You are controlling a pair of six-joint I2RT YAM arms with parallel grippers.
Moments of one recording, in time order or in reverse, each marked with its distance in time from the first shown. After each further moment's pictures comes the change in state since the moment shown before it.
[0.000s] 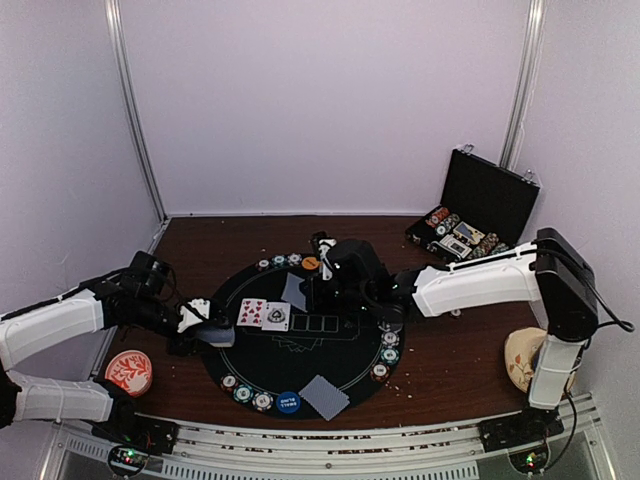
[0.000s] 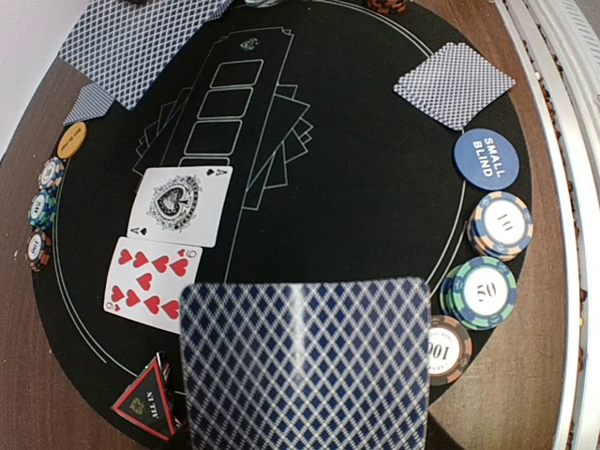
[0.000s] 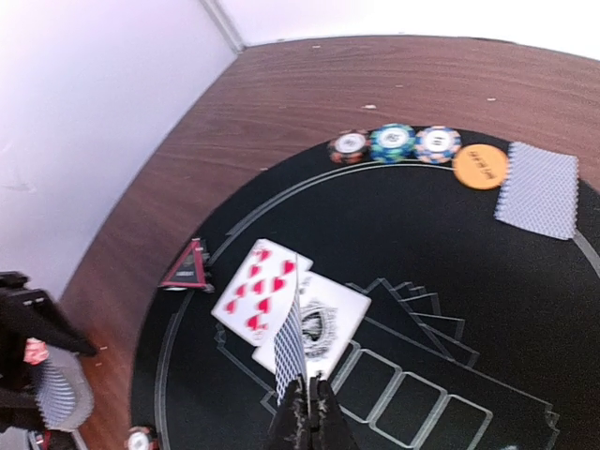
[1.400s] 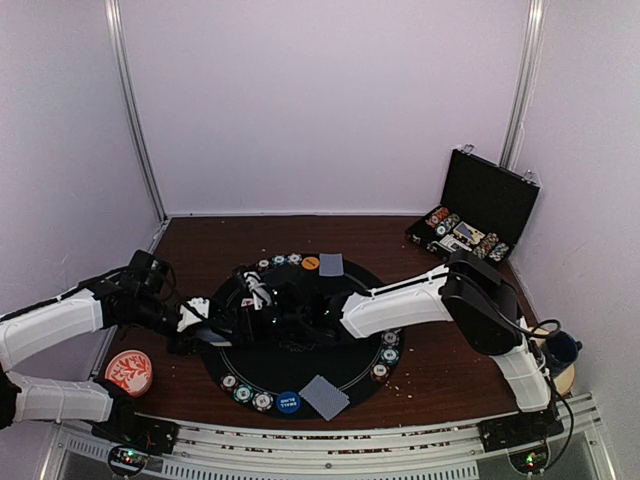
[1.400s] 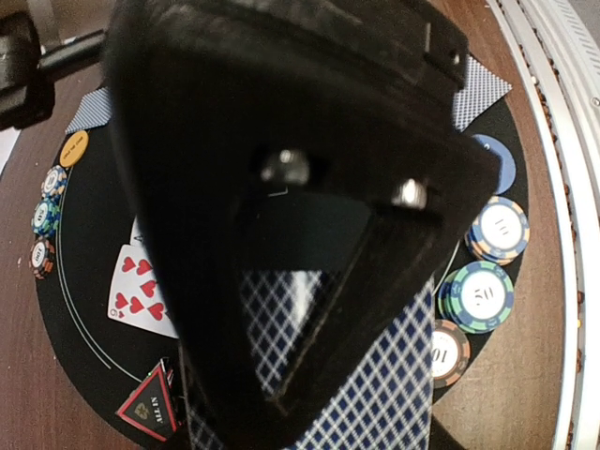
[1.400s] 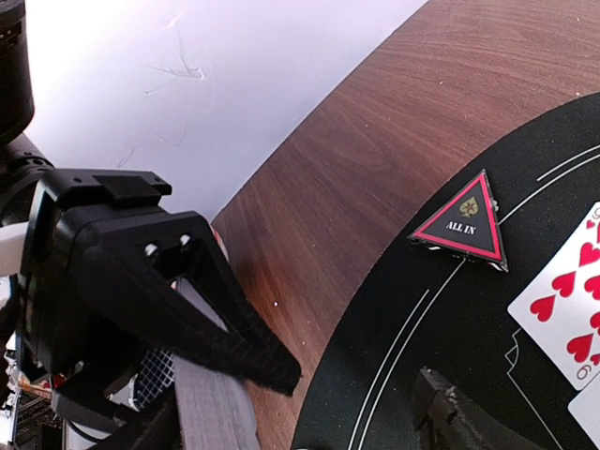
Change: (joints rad) left arm 0.000 -0.007 0.006 -0.003 0.017 0.009; right arm 0.100 0.423 0.387 0.164 -0.412 0.054
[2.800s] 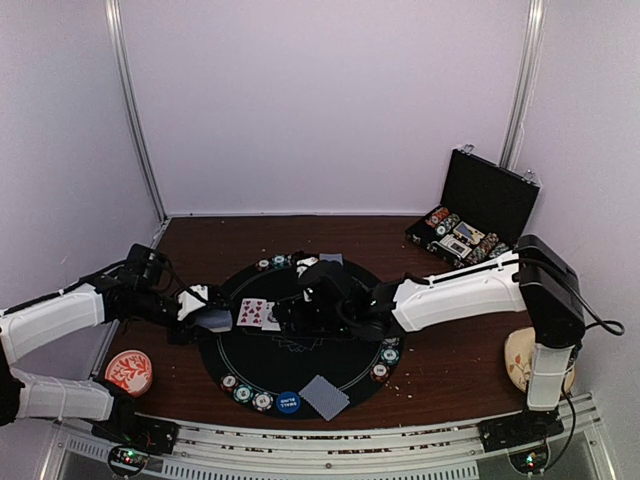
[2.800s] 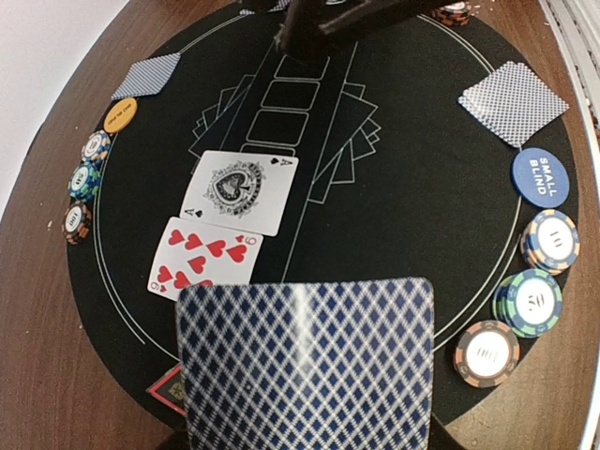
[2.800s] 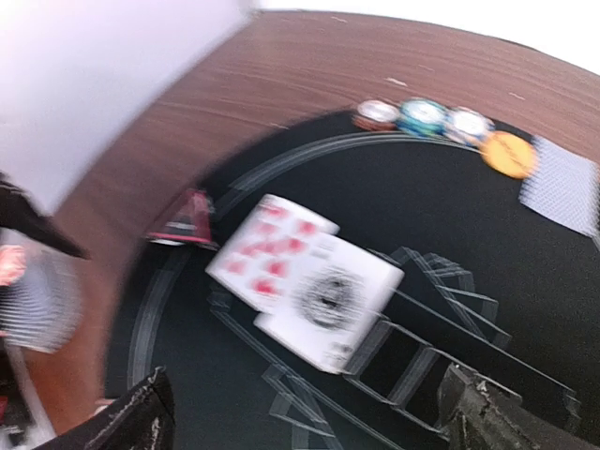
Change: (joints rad) left arm 0.054 0.040 0.019 0.071 -0.049 -0.072; right arm 0.006 -0.334 -0.303 -0.303 0.607 -0.146
